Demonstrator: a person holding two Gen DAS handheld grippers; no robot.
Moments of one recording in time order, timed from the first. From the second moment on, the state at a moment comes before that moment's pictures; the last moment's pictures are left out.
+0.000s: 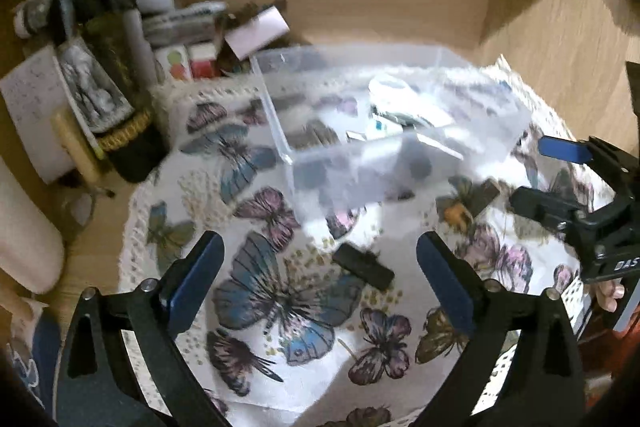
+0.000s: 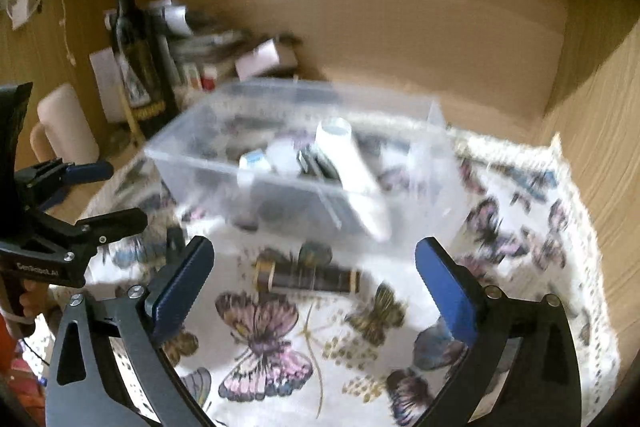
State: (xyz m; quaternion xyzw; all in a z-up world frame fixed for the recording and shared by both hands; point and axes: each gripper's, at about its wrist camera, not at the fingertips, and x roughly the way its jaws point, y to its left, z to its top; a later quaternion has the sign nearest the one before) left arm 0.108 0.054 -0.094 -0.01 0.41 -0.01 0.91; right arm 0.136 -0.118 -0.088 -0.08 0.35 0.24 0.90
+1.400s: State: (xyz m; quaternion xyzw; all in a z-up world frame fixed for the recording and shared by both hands) left arm 0.100 0.050 -0.039 -0.02 0.32 -0.03 0.95; right arm 0.135 -0.126 -0.025 -0.07 0.28 0.23 0.93
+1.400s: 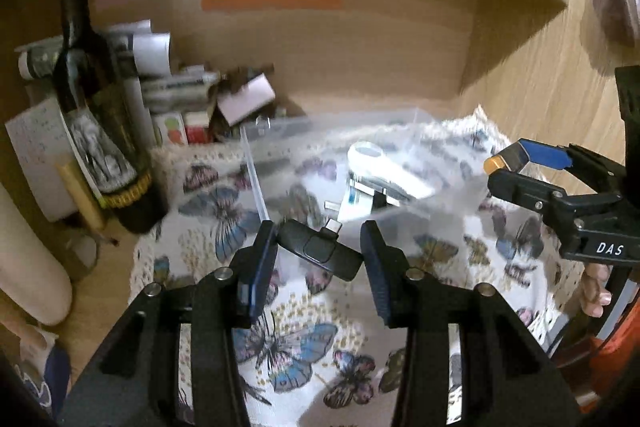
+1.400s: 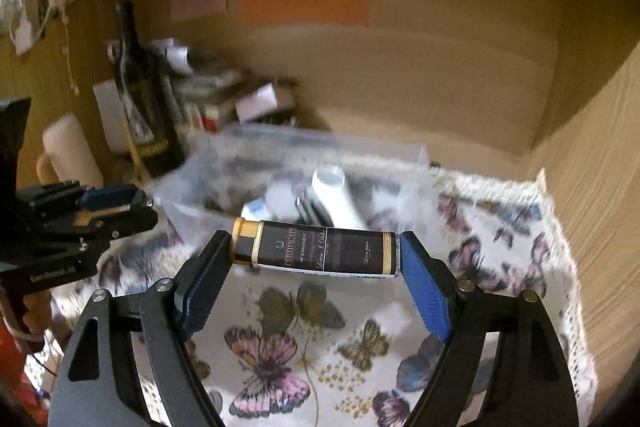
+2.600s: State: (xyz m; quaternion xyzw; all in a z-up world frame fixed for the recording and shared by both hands) left arm 0.187 0.051 -0.060 -0.04 0.36 -0.03 0.93; right arm 0.219 -0.093 -0.065 -0.06 0.36 0.24 0.90
